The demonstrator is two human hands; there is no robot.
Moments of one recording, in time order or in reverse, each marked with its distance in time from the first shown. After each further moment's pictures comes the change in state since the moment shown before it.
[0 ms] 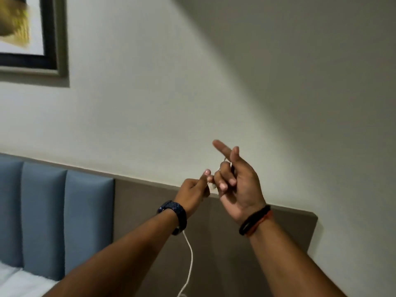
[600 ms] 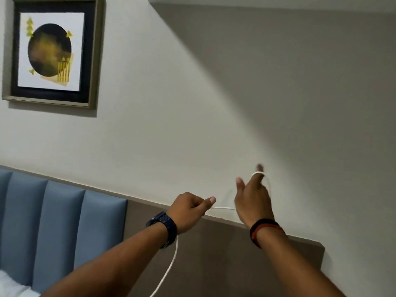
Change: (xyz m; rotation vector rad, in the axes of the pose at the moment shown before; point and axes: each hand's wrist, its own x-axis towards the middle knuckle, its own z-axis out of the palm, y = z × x) left_hand -0.023 0.037 -0.044 0.393 0.007 0.231; right_hand 0.017 -0.016 -0.017 -1.487 0.523 -0.220
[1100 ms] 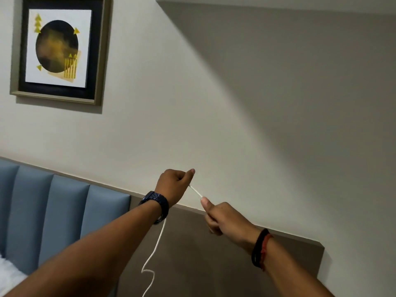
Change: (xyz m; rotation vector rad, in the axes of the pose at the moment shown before) left_hand 0.023 0.000 -0.042 -0.025 0.318 -0.090; right_hand -0.051 -0.039 -0.011 0.394 -0.898 -0.031
